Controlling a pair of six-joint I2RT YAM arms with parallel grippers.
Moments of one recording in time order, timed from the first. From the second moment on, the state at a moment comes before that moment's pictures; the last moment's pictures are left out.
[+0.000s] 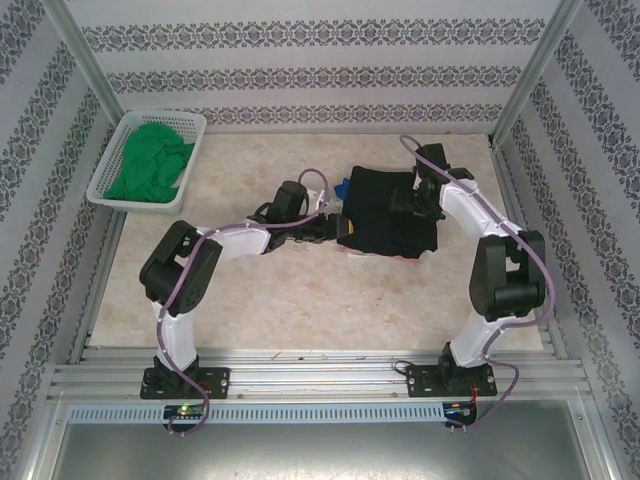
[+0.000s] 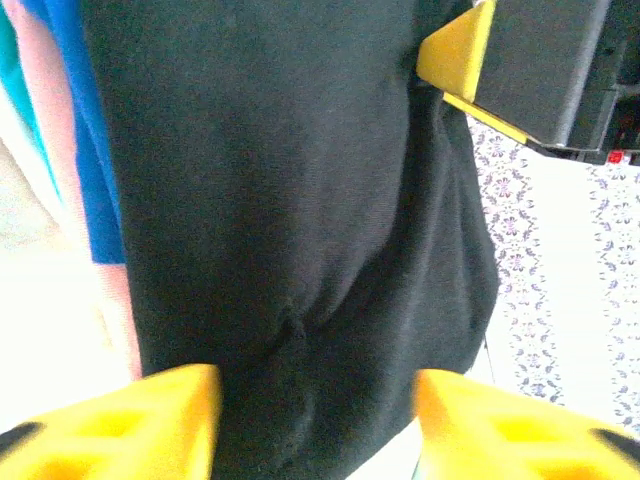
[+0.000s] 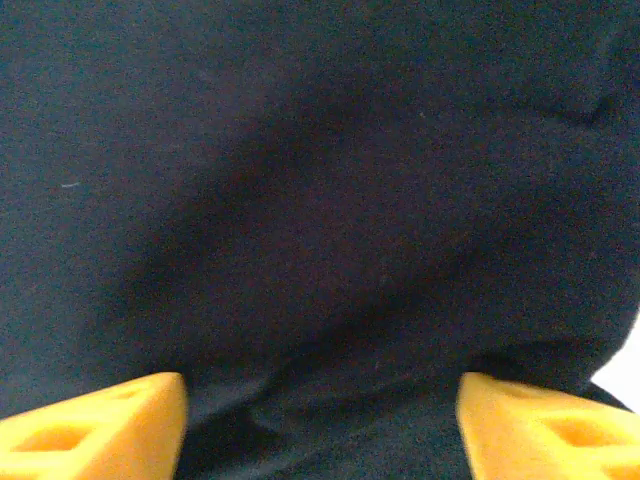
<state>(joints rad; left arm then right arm) -0.53 1.90 1.14 0.19 0.68 -0.75 0.15 1.71 1.35 -0.75 -0.03 0.34</state>
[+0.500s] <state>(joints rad) -0.25 1.37 0.87 -0.05 0.47 -0.59 0.64 1.83 1.43 -0.73 0.38 0.31</state>
